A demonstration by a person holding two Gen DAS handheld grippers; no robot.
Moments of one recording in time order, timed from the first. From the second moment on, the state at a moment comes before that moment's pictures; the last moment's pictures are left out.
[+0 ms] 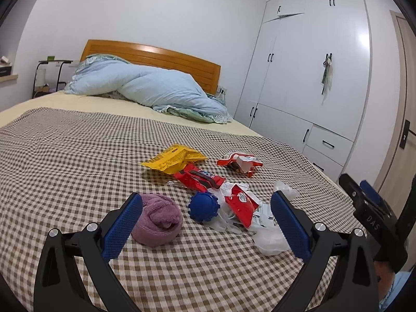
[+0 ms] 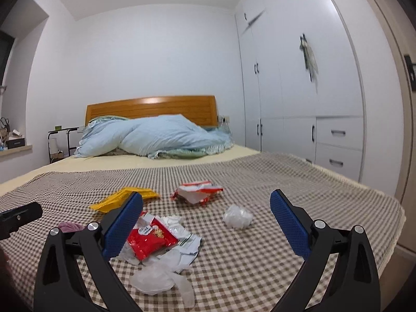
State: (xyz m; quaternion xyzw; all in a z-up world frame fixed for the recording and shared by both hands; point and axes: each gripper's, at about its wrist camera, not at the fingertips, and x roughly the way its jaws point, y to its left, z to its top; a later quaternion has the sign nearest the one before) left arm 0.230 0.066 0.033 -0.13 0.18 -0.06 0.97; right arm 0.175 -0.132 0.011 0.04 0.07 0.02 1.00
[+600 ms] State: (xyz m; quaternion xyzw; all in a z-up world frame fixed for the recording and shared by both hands) left arm 0.281 0.084 0.018 -0.17 0.24 -0.06 0.95; right arm 0.234 -0.065 -0.042 -0.02 0.29 0.05 0.95
